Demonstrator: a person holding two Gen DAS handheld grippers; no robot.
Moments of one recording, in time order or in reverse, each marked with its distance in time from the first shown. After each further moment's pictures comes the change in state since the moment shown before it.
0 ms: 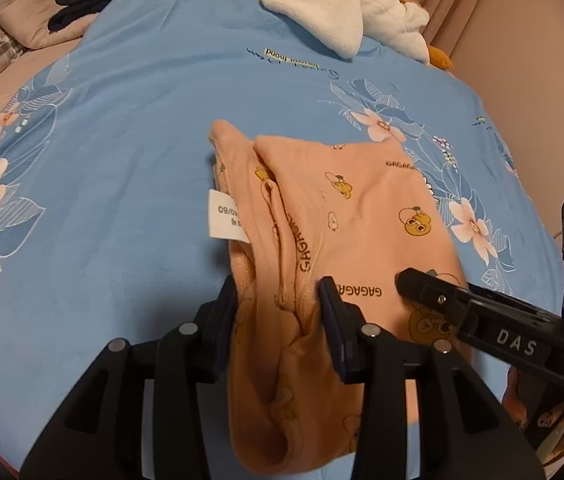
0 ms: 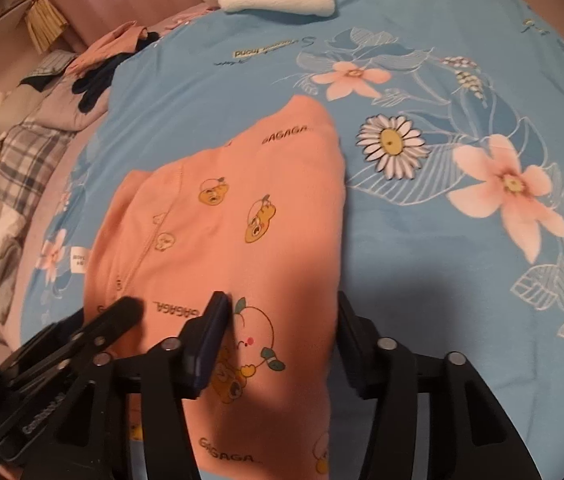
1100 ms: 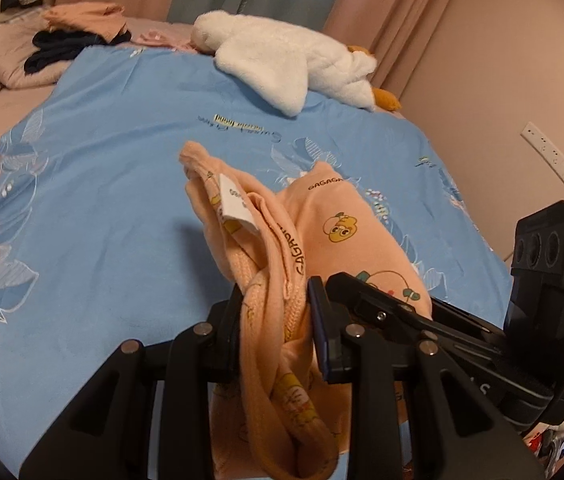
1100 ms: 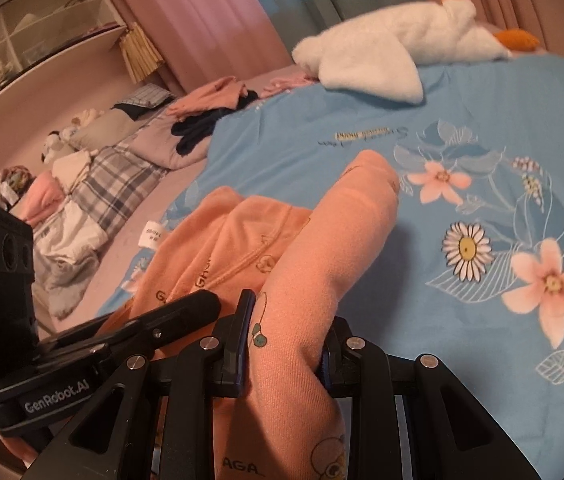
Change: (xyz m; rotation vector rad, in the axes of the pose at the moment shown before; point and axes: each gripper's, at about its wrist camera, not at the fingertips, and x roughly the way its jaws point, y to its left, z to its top) left arm -0.056 -0.021 0.025 0.028 -0.125 -0.163; right arm -0.043 0.030 0.013 -0.145 -0.227 0.286
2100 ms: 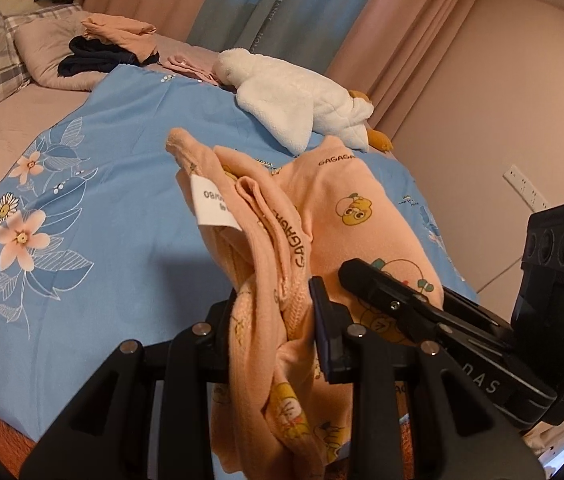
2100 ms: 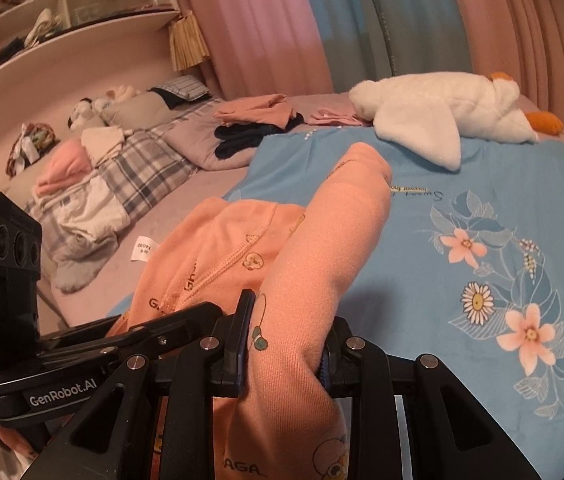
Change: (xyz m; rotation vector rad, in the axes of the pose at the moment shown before) left arm -0.101 0.019 0.000 -0.072 -0.103 -0.037; right arm -0.042 0.089 0.010 -0.197 -0.059 -0.036
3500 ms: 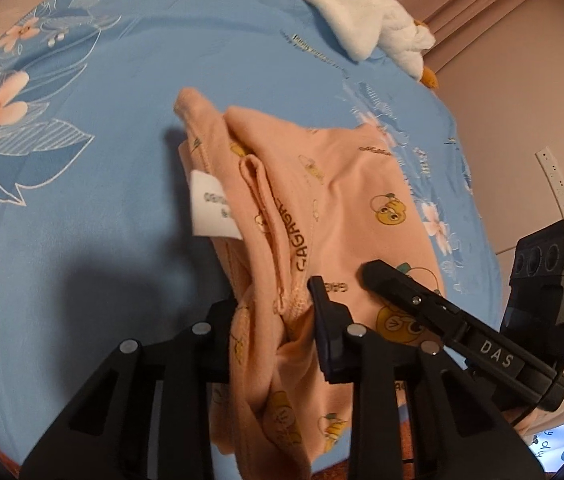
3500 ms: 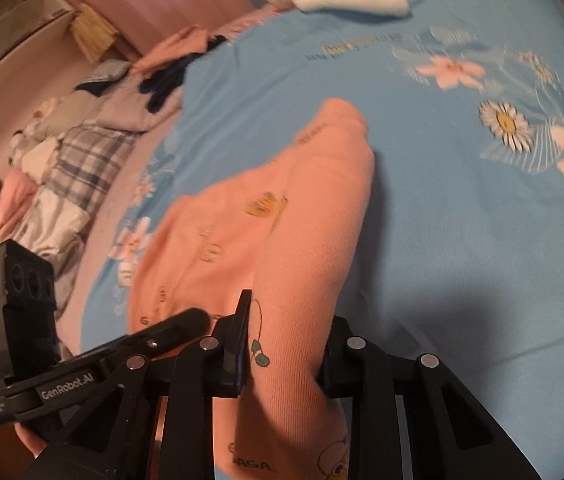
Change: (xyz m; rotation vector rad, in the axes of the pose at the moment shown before) left arm 0.093 0.092 -0.043 -0.152 0.312 -0.023; right arm 0.077 -0.025 -0.072 0.355 0.222 0.004
